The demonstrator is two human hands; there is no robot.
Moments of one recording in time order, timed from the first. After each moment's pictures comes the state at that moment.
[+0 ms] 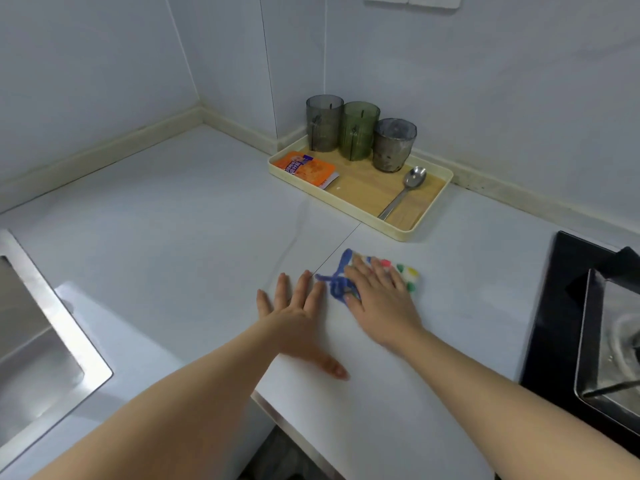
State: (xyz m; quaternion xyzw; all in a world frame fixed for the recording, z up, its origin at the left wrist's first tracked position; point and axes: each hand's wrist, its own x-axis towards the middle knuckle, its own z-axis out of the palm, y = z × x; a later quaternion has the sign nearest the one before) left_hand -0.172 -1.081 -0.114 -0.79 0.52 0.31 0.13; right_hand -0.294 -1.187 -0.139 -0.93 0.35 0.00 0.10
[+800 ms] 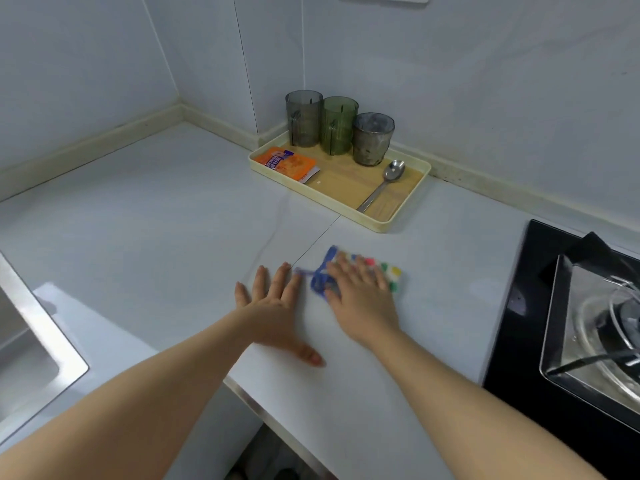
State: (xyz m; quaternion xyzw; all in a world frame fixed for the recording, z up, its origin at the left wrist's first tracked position) left_hand -0.175 -1.081 -0.112 -0.80 0.51 0.30 0.13; right_hand -0.303 -1.176 -0.143 -0.92 0.36 -0.05 0.12
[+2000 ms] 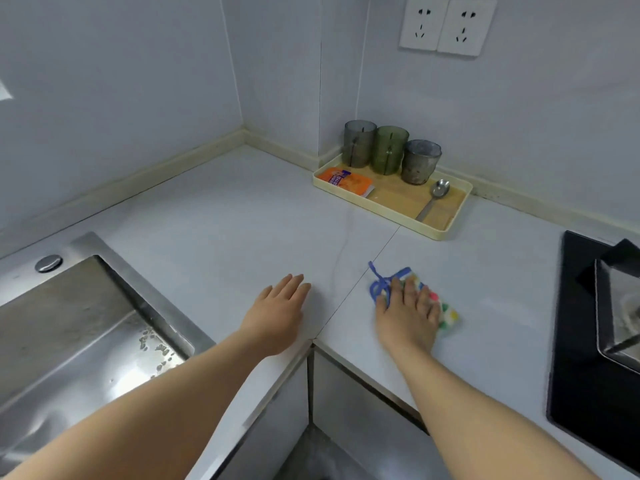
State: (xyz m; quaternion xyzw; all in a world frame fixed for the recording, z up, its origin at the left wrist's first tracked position) left_hand -0.085 -0.962 -0.108 -0.80 0.58 0.13 0.00; right_hand -0.253 -1.075 -0.128 -0.80 0.59 0.02 0.12
